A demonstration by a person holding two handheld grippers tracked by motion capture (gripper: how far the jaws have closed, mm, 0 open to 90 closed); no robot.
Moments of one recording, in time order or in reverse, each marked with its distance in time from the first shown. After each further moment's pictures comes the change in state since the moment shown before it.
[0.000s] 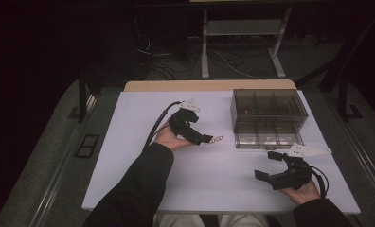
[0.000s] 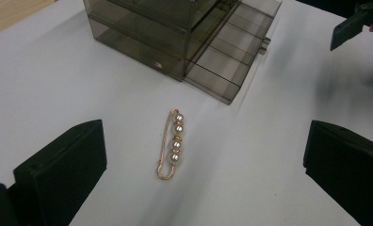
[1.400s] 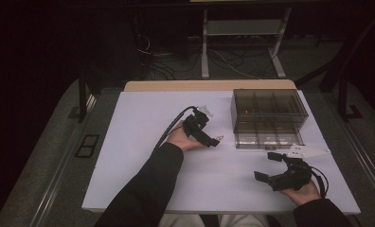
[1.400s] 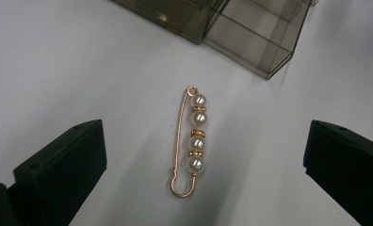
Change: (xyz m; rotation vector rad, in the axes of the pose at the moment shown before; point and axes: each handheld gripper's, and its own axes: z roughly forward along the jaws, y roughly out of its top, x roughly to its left) left arm 0.016 -0.008 0.065 0.163 -0.011 -0.015; right arm 0.001 -0.001 0.000 0.018 -0.001 -0.020
